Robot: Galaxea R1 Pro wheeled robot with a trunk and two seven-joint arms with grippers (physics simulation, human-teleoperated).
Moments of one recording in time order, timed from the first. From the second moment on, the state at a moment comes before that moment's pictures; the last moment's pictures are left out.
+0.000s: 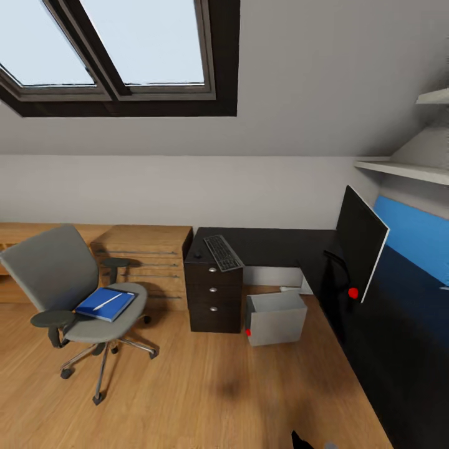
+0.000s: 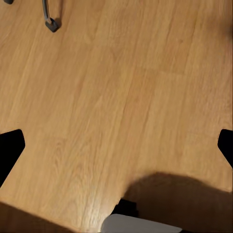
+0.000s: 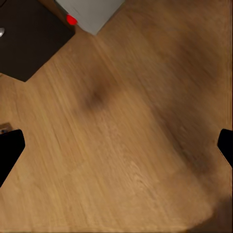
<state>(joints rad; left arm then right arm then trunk) 0.03 -0.01 -0.37 -0.93 0.34 0.18 0.60 -0.27 0.01 -0.05 -0.28 -0.70 -0.23 0.18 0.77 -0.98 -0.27</state>
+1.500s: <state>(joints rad) 0.03 -0.01 -0.37 -0.93 0.34 0.18 0.60 -0.27 0.01 -0.05 -0.28 -0.70 -0.23 0.18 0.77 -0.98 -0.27</state>
